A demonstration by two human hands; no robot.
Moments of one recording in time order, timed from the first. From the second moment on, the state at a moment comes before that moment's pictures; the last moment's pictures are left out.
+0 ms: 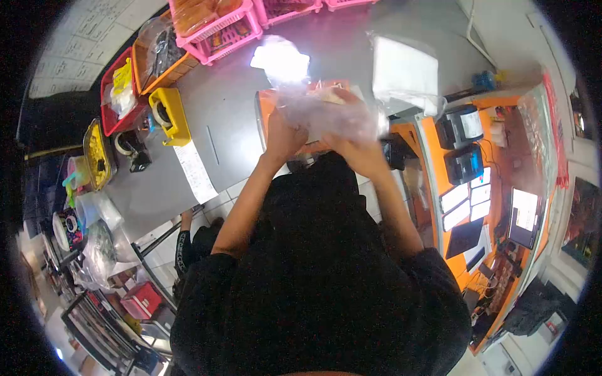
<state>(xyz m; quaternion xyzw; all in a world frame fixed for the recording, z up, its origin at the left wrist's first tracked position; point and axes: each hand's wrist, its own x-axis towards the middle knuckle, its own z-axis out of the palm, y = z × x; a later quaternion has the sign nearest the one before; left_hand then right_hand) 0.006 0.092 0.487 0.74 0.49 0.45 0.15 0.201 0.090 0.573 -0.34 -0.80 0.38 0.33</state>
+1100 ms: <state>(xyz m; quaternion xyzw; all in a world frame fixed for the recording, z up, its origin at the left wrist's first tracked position) -0.055 0.019 0.403 0.21 0.38 0.68 0.59 0.138 0.120 0.649 -0.38 -0.47 0.57 0.55</state>
